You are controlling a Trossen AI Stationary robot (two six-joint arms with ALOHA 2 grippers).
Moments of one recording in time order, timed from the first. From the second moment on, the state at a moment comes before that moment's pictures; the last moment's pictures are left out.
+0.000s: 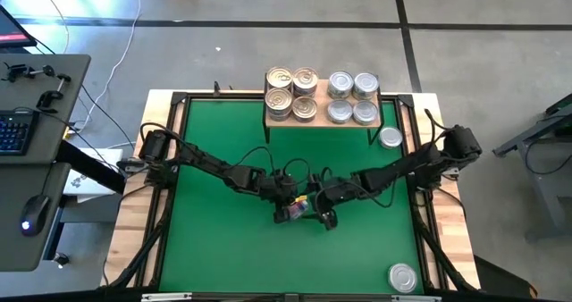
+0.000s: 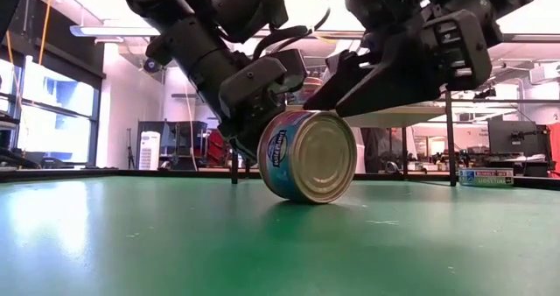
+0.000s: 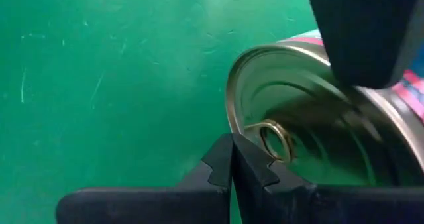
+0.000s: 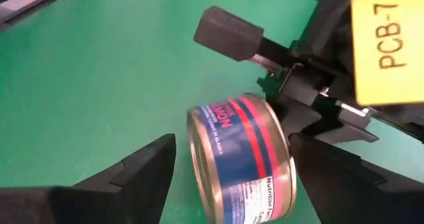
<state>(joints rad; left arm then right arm) -0.16 1.94 1.06 0.02 -0.07 -0.30 0.25 1.64 0.76 0.31 0.00 -0.23</state>
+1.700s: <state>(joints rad) -0.41 1.85 0.91 -0.25 -0.60 -0.63 0.01 1.55 1.12 0.02 0.88 -1.09</state>
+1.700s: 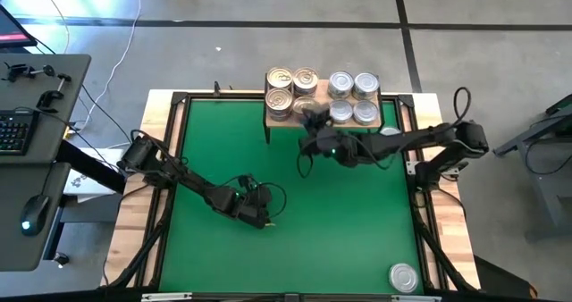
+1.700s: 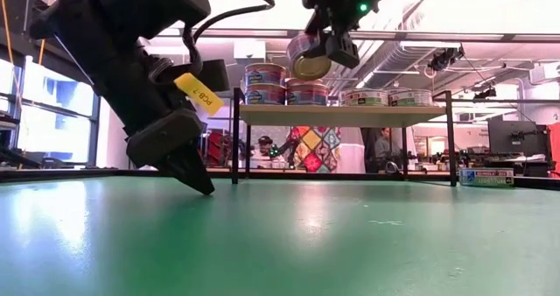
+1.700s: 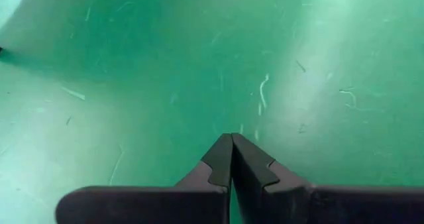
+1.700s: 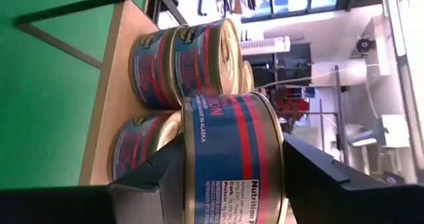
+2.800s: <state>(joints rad) -0.41 1.85 0.91 -0.23 -0.61 -0.62 -0.09 1.49 1.12 -0.06 0.68 -0.91</state>
